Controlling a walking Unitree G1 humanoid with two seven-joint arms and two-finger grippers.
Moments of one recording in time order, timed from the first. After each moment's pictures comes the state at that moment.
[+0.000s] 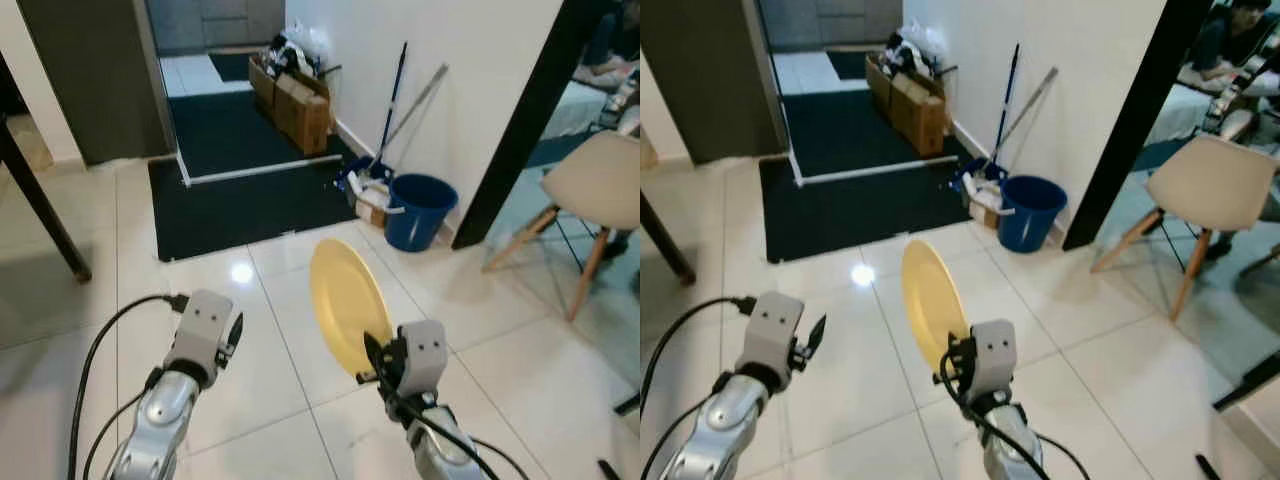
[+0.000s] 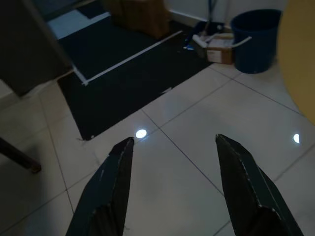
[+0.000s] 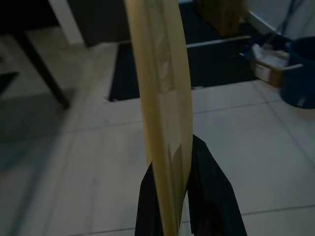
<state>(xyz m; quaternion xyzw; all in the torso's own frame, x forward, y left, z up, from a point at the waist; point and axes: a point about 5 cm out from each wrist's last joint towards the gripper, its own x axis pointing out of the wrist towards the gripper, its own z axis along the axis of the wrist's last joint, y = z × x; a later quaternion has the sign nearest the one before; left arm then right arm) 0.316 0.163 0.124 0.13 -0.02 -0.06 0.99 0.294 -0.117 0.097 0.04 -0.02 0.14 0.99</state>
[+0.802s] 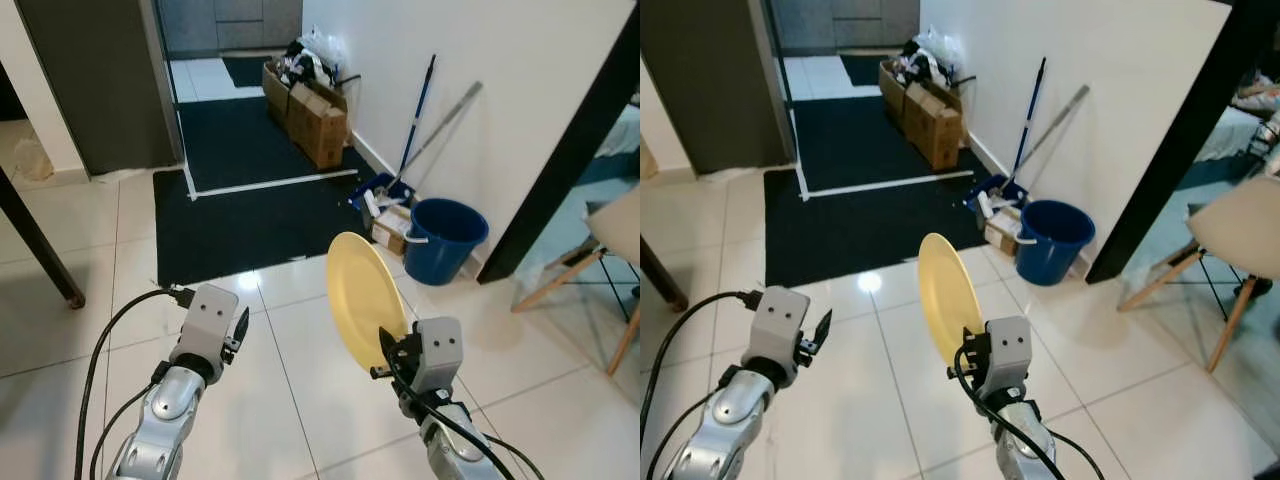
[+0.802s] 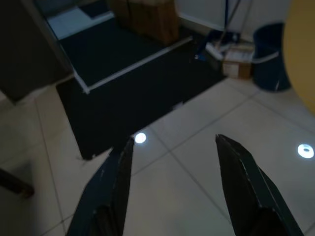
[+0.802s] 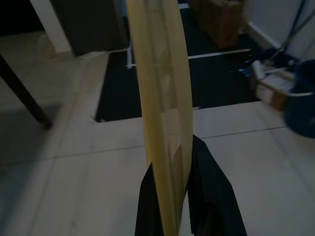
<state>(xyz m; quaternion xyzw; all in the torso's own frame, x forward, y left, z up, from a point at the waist) 0.317 0.163 0.126 0.13 -0.02 -0.06 0.99 0.295 -0.120 0.101 0.05 -0.02 0.13 0.99</state>
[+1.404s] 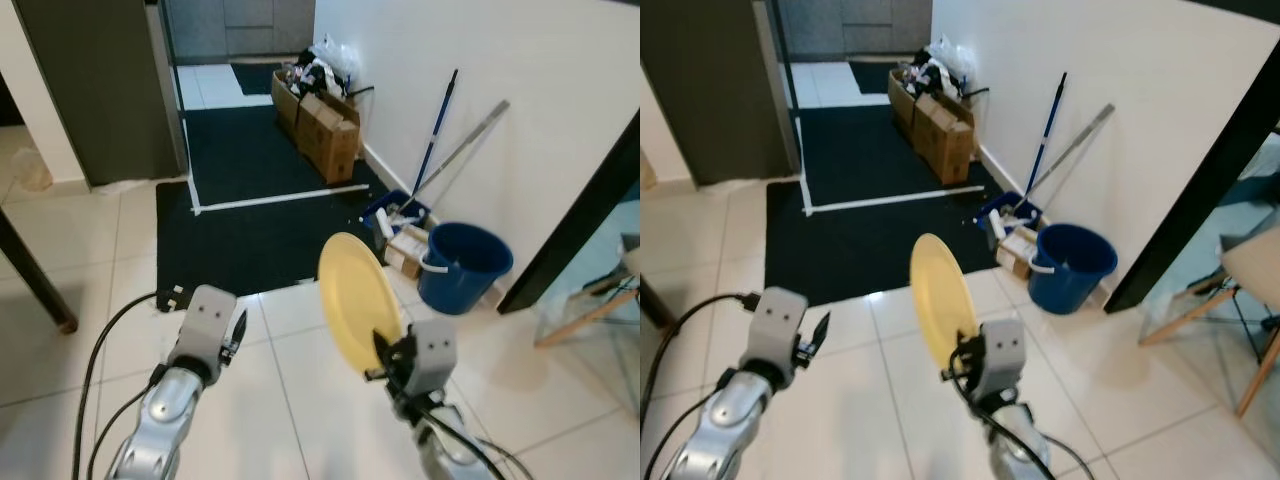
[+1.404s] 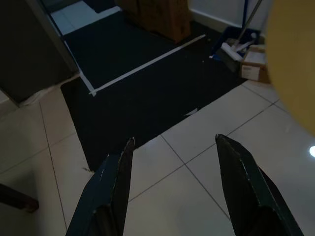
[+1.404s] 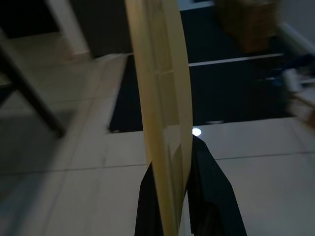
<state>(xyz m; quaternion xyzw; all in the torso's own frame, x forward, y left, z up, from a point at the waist) 0.317 0.166 0.127 0.13 -0.02 -0.05 0.99 0.293 -0.108 0.102 0.05 -0.03 0.16 0.99</state>
